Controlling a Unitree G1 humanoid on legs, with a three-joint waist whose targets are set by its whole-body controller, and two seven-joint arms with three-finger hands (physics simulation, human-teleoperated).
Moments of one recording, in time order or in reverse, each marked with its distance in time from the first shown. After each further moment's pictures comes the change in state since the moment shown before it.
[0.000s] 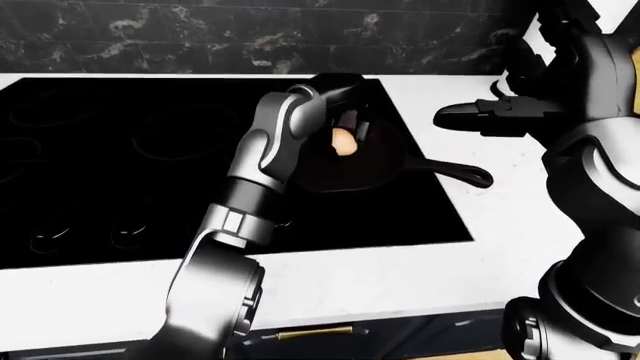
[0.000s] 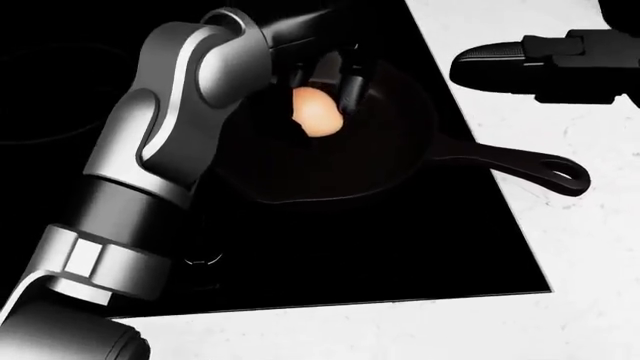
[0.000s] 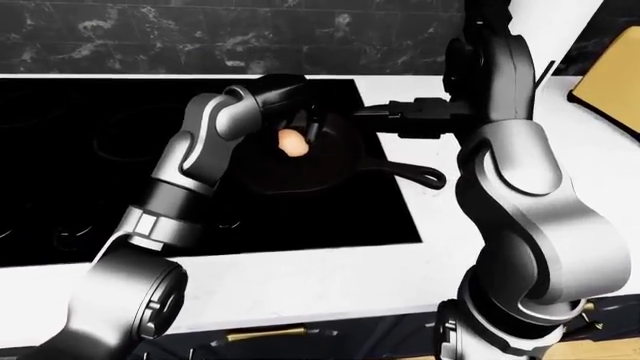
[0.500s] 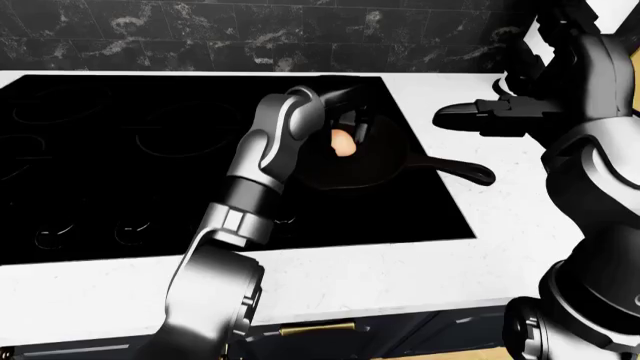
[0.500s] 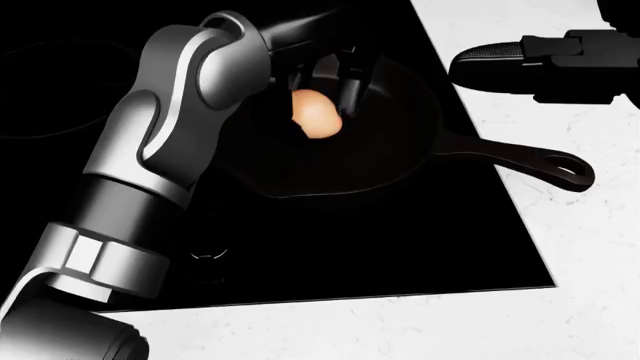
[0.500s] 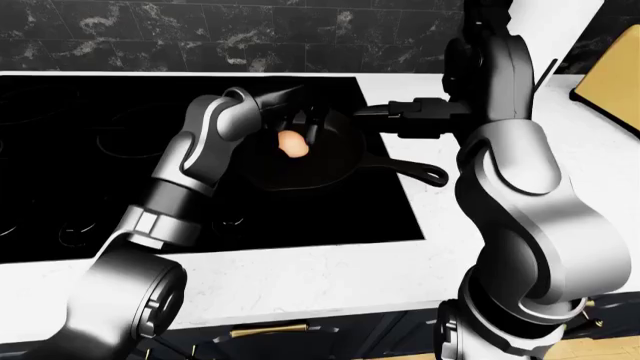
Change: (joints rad) left arm -0.006 0.003 0.001 0.034 0.009 -0.011 0.017; right arm 0.000 -0.004 0.002 0.004 0.011 -0.001 -0.008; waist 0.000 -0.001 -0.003
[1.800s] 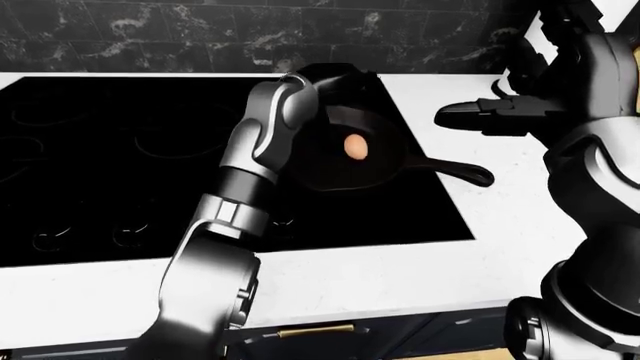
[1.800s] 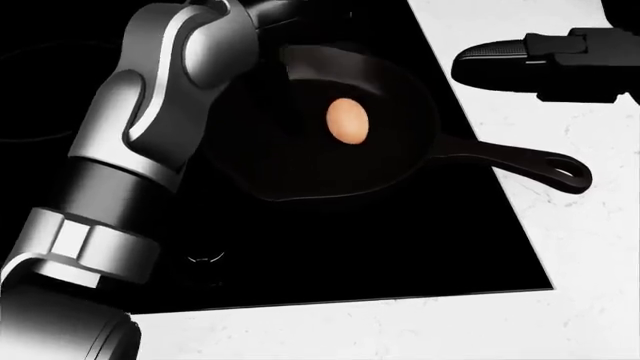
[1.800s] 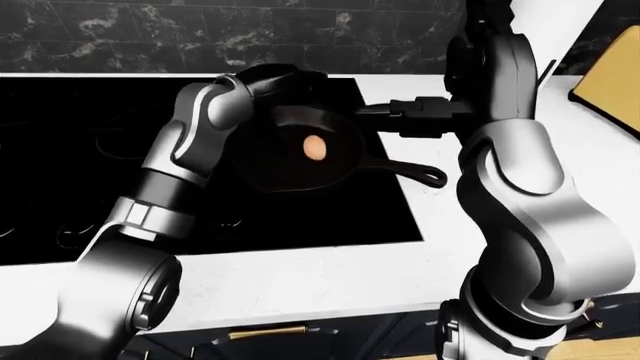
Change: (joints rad) left arm -0.042 0.024 0.015 0.020 -0.005 0.020 -0.006; right arm 0.000 -0.006 -0.004 -0.002 0.013 -0.003 -0.011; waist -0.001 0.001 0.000
